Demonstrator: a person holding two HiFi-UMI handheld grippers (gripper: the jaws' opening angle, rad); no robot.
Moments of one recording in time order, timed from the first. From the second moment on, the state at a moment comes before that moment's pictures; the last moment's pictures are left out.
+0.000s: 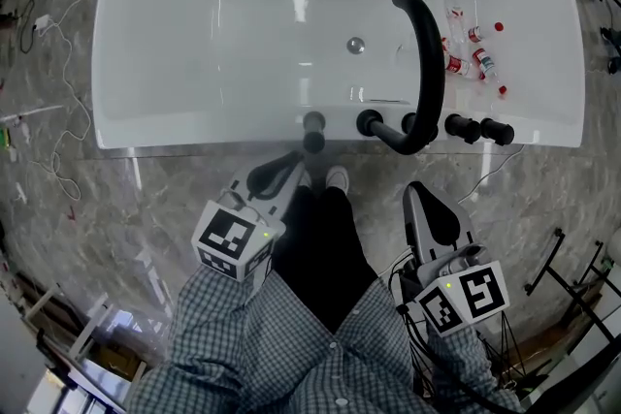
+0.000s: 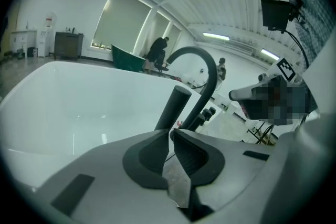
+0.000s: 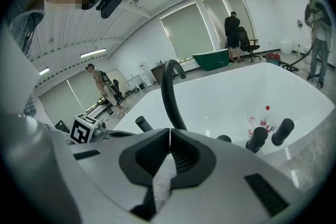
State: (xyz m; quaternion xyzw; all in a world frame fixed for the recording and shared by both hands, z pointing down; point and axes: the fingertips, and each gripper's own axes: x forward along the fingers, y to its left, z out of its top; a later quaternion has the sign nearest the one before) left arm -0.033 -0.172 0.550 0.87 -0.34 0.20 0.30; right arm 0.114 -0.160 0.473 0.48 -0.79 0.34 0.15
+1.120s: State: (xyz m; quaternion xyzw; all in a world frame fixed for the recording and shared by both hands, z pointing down) left arm -0.012 -0.202 0.655 0.87 -0.33 0.31 0.21; right arm 0.130 -0.170 0.552 0.47 -0.78 0.38 0.16
